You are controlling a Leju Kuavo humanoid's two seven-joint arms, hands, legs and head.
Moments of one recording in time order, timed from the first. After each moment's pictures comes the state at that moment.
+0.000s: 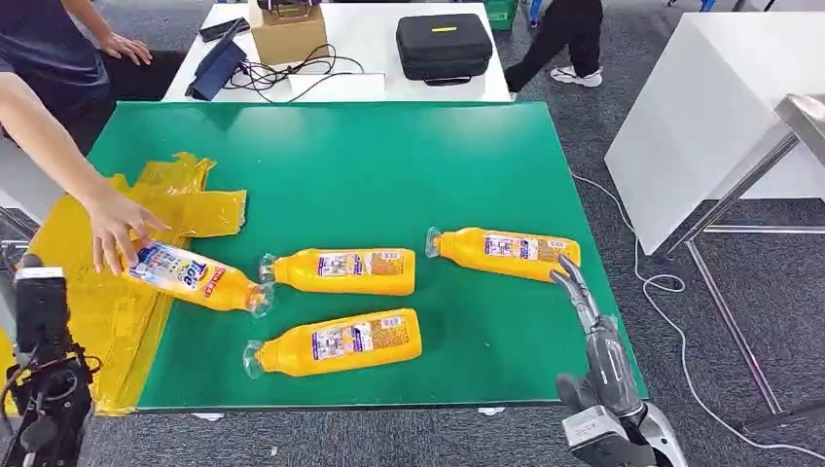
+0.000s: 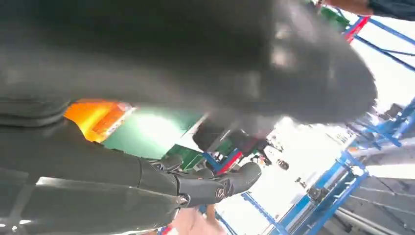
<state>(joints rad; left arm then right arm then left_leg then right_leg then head) -0.12 0.24 0.21 -1.34 -0.15 0.45 -0.44 0.18 -0.16 0.24 -1.88 0.43 -0.13 -0.39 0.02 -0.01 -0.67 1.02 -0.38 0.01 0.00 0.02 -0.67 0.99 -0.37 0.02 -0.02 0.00</state>
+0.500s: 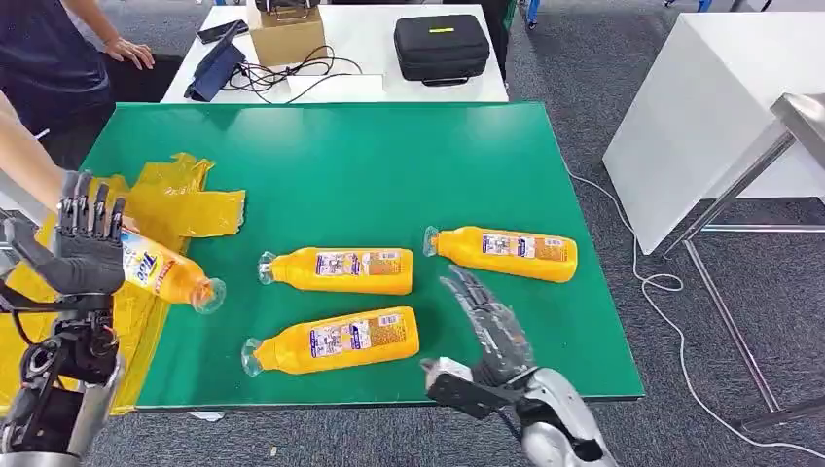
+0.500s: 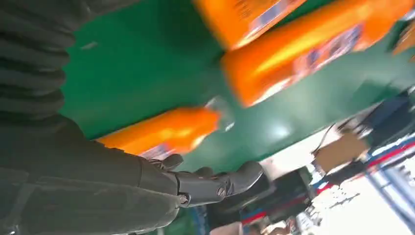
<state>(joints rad) -0.24 0.29 0.06 -1.33 0.52 -0.16 -0.41 -0.10 -0.04 0.53 -1.47 0.75 -0.14 -0.12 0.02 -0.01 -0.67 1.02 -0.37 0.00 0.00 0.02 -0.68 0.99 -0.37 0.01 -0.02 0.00</state>
